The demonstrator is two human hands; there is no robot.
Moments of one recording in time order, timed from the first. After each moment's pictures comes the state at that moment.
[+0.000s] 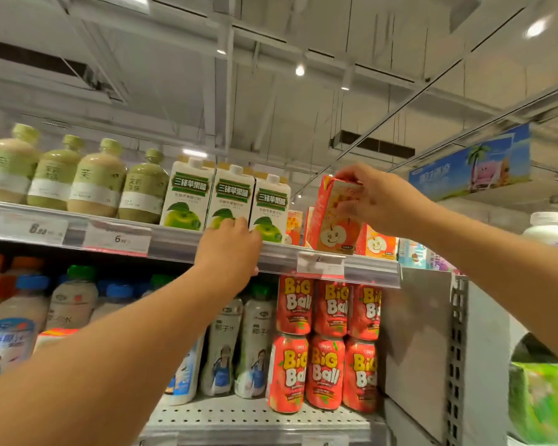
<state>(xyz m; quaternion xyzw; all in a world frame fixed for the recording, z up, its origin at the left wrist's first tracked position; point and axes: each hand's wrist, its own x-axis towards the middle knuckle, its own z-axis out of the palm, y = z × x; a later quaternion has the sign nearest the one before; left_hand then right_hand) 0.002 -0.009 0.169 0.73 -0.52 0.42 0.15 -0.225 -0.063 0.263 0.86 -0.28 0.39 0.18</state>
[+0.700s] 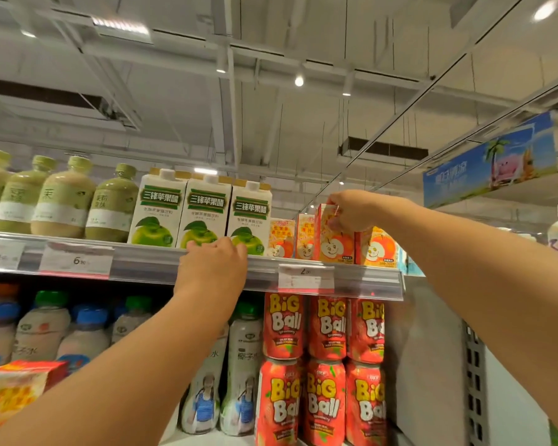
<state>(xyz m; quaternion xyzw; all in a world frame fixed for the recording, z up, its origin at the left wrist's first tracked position) -0.021 -0.035 0.163 0.77 -0.44 0.47 0.05 -0.197 -0.186 0.303 0.85 -0.43 0.23 0.19</state>
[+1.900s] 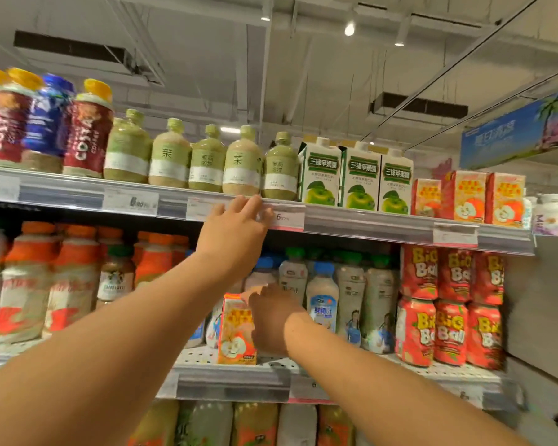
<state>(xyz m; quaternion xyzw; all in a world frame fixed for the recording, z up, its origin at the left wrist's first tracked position) 0.203 0.104 0.119 0.67 -0.54 0.49 0.17 0.110 0.033 0.042 0.93 -0.30 0.10 0.17</state>
